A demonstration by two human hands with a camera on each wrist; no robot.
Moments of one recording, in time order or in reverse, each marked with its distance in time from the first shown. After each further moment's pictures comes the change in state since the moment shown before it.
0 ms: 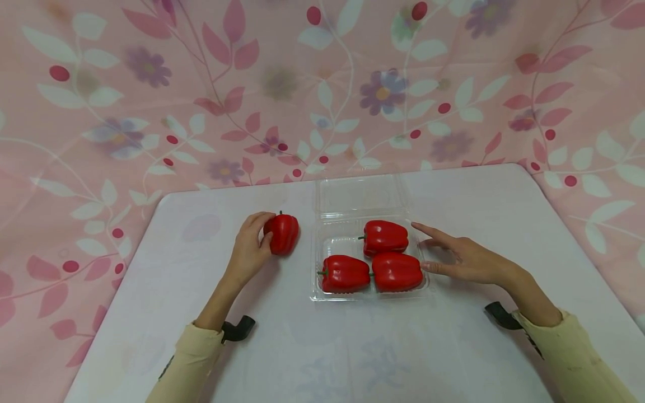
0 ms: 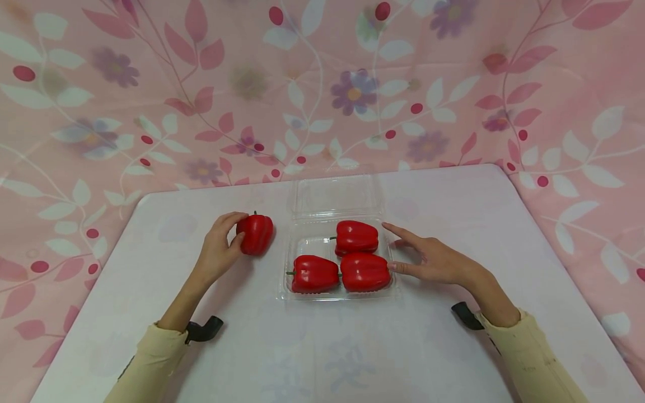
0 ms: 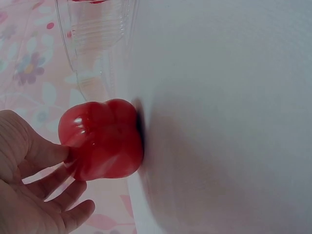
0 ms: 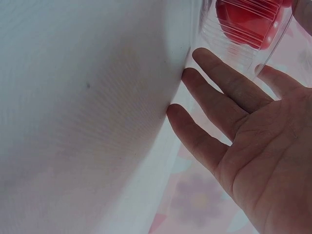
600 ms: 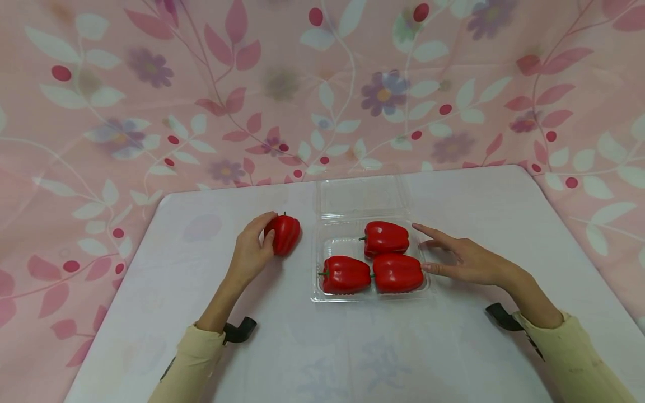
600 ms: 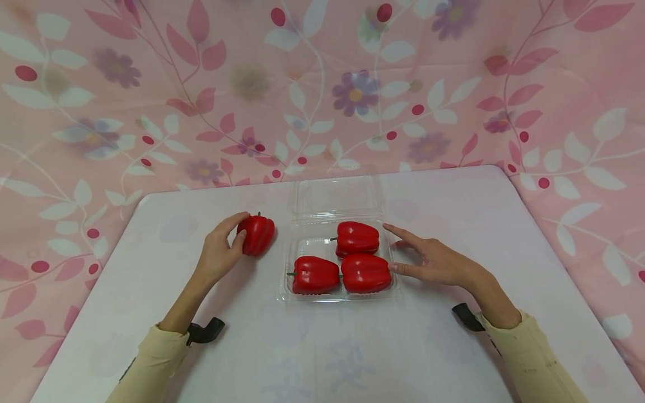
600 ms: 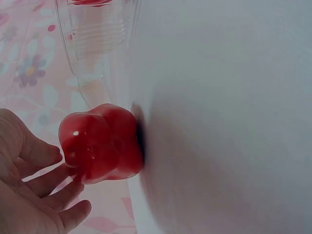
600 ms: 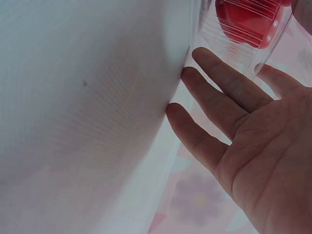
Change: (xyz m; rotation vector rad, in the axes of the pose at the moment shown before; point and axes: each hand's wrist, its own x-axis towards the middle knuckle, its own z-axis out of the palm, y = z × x) left_hand -0.002 0.001 0.001 -0.051 0.028 0.024; right_hand 0.001 -0.001 0.000 0.008 0.000 -0.007
